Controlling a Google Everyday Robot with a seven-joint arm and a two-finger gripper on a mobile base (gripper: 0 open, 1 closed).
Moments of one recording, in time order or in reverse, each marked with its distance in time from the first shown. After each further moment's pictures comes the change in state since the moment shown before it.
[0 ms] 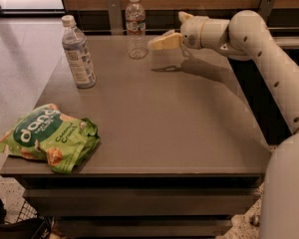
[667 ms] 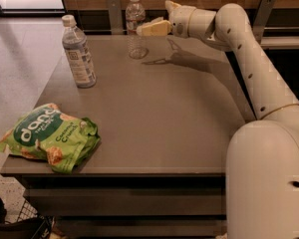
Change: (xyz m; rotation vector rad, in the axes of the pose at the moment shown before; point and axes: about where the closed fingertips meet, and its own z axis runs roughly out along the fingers) arm -0.032 -0.014 0.048 -0.054 -0.119 0.022
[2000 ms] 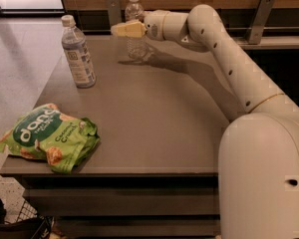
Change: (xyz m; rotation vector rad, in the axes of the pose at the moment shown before) arm 0.004 0.050 0.060 -0.041 0.045 0.150
